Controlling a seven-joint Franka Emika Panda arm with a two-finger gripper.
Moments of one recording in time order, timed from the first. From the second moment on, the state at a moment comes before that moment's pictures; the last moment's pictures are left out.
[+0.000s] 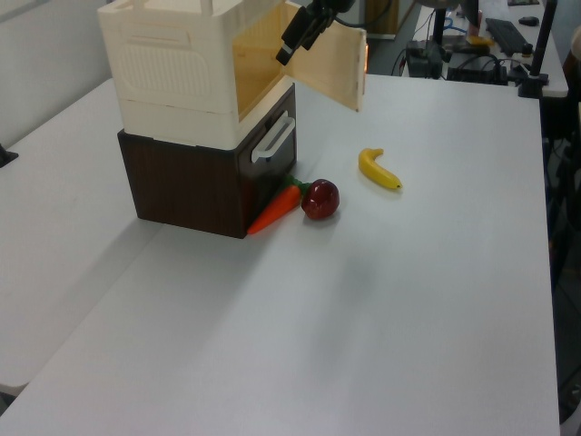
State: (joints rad) arm 0.31 0.21 0.00 -1.40 -0.18 2.18 0.39
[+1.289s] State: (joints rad) arm 0.11 0.13 -0.01 -1.54 -0.05 1.71 0.14
